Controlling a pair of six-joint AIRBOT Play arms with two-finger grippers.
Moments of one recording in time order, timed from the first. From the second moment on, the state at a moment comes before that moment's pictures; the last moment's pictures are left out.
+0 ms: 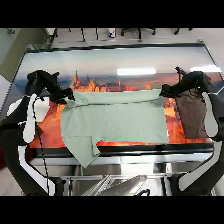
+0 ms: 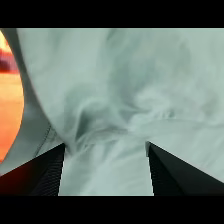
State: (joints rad) left arm 0.03 -1.95 1.86 -1.85 1.45 1.49; right arm -0.22 -1.88 1.66 2.08 -1.20 -1.80
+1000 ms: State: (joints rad) left arm 0.17 -0.81 0.35 -2.09 1.24 1.52; right arm -0.51 -1.41 1.02 2.12 -1.33 -1.98
